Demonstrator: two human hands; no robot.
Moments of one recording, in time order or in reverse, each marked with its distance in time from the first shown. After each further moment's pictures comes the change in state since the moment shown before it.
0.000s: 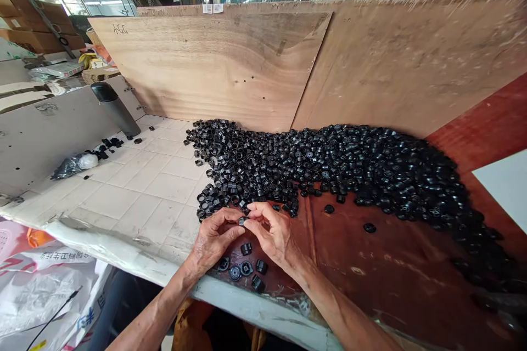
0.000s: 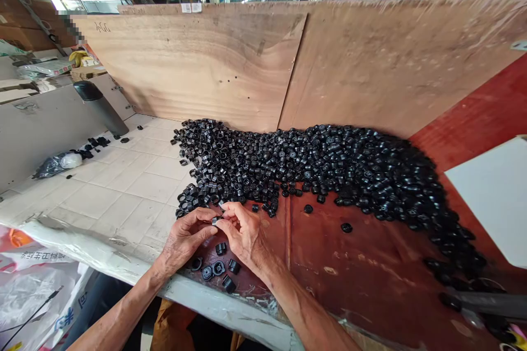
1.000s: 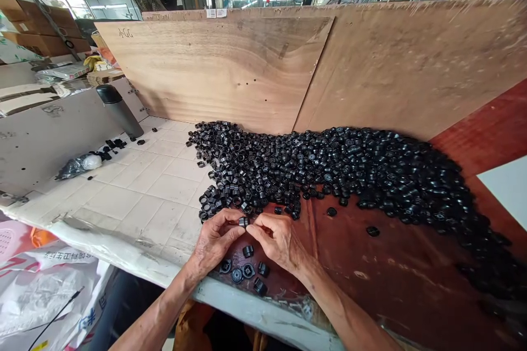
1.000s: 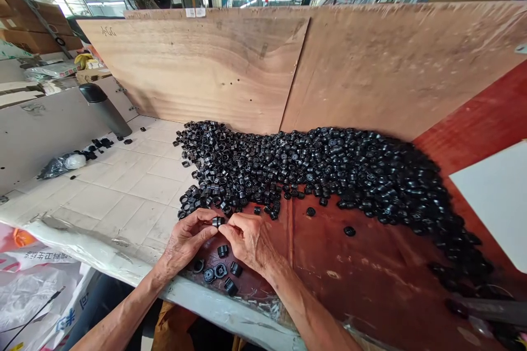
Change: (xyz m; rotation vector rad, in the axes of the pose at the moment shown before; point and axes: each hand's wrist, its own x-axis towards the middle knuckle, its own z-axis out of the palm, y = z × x) left_hand 0.000 0.001 0.001 -0.040 0.001 0.009; right_hand 0.003 -0.011 -0.009 -0.123 -0.097 -0.029
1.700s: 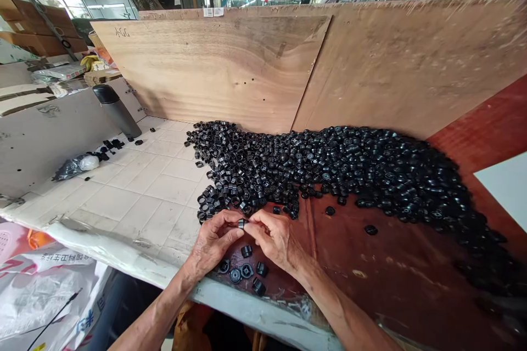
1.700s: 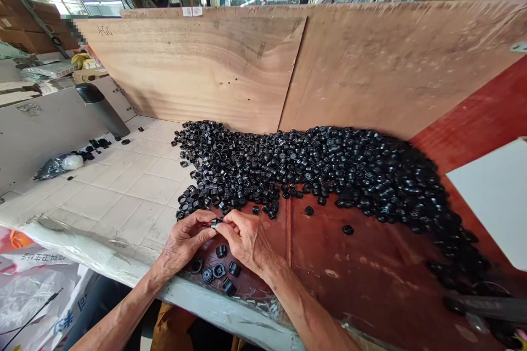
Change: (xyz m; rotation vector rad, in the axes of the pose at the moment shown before) left_hand 0.000 0.006 0.000 0.006 -0.021 -0.025; right_hand 0.000 -0.002 -0.003 0.011 -0.019 0.023
